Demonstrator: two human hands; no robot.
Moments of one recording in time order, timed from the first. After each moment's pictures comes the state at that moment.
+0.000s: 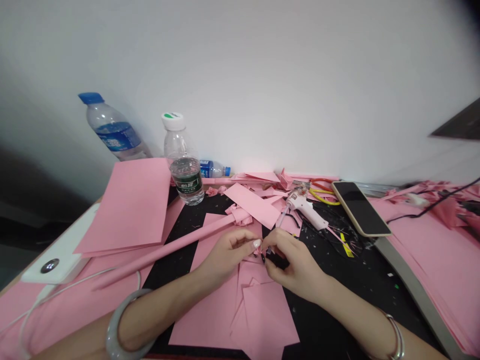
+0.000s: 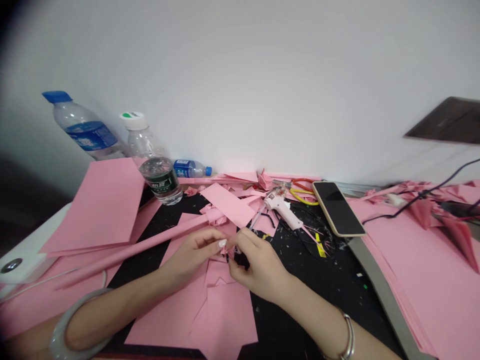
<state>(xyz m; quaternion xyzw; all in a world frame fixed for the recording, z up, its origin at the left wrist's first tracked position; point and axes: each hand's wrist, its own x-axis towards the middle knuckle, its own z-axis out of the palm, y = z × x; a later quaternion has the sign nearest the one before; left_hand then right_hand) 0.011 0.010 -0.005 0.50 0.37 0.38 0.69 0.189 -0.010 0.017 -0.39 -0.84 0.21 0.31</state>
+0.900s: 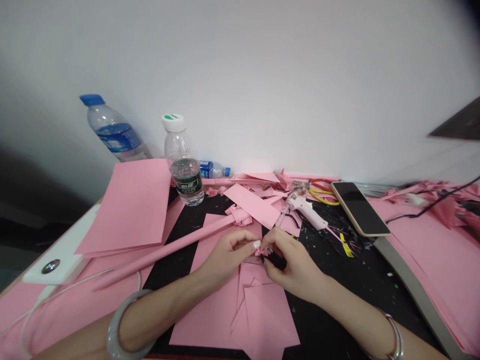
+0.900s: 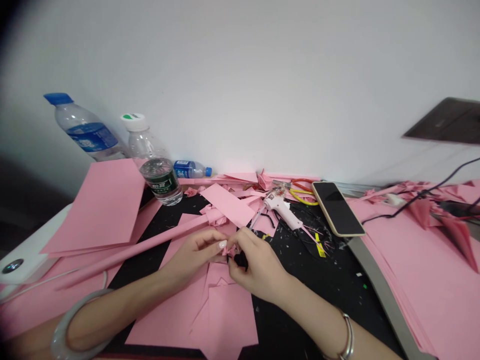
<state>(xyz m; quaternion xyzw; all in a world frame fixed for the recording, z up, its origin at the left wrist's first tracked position) 0.011 0.006 -0.005 0.45 0.34 0.38 0.73 0.187 -0.011 0.017 -0.41 -0.83 0.24 0.30</state>
